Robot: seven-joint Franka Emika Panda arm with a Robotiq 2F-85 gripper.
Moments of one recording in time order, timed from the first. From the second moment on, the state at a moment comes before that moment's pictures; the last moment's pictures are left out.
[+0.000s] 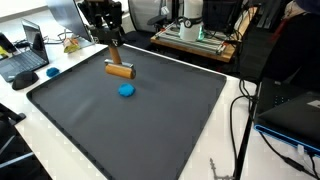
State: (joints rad) arm -0.05 0.23 0.03 -1.78 0.01 2.07 -0.17
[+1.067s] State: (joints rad) arm -0.02 0.32 -0.02 -1.77 -0.06 2.15 0.08
